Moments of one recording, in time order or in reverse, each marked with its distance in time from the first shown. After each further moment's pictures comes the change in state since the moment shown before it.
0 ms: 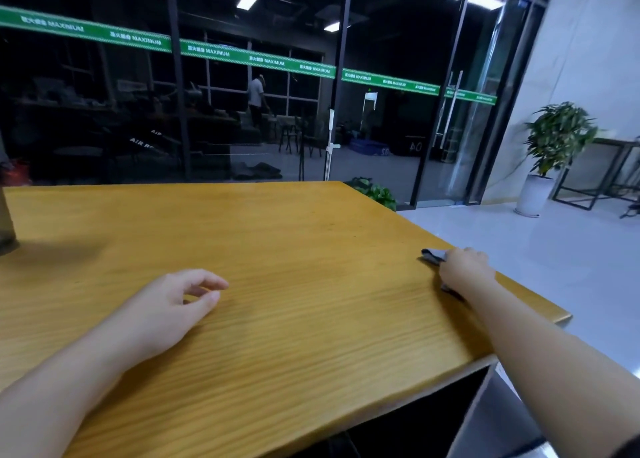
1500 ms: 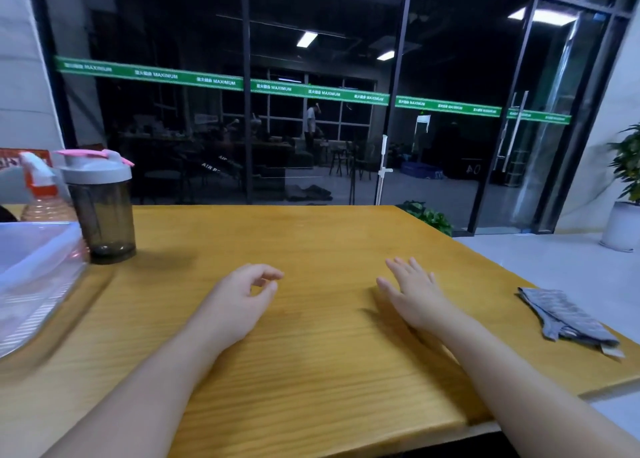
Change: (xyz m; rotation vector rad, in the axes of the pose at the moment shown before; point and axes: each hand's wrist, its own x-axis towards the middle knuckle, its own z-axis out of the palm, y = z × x) left_hand -0.005 0.000 -0.013 -0.079 0.246 0.047; right_hand -0.097 -0.115 0.009 0.236 -0.030 -0.691
